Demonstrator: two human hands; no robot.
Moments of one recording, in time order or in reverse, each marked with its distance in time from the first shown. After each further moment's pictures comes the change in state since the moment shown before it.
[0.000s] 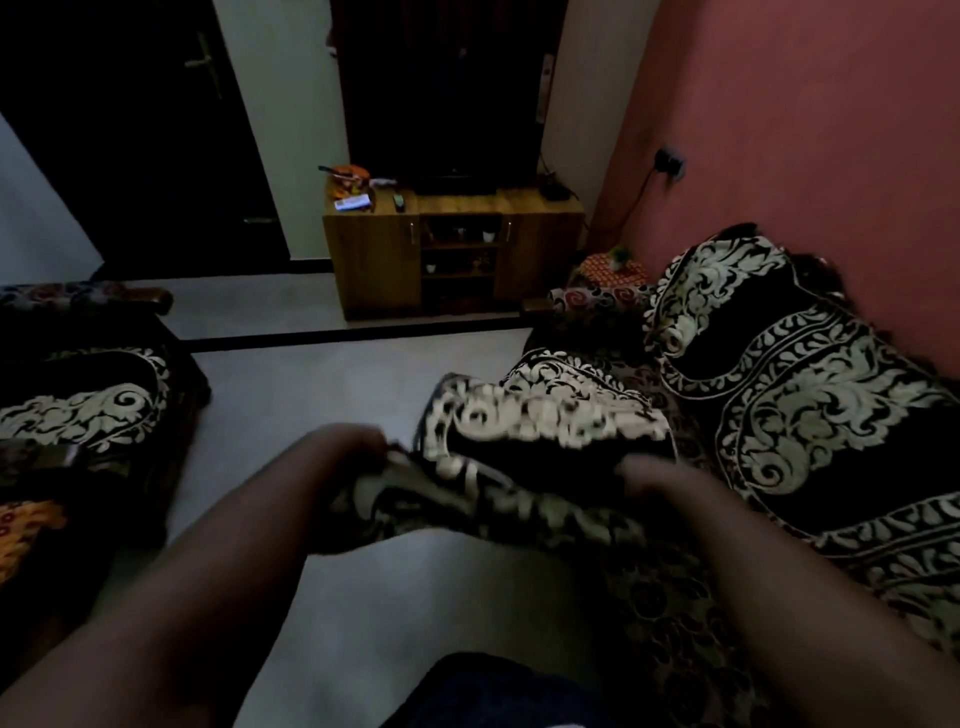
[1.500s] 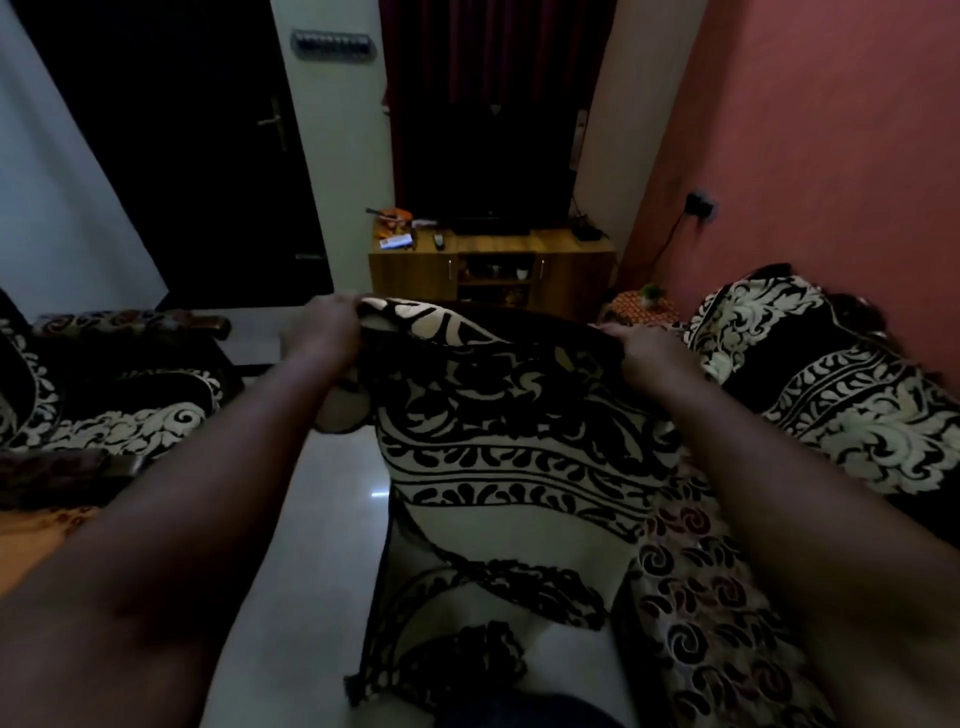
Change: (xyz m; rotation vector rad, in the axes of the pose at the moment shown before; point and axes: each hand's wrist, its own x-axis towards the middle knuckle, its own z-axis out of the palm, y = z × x) left_hand -0.080 -0.022 -0.133 0.064 0.906 0.015; right_hand -0.059 -0.064 -0.157 0.138 0.714 -0.145
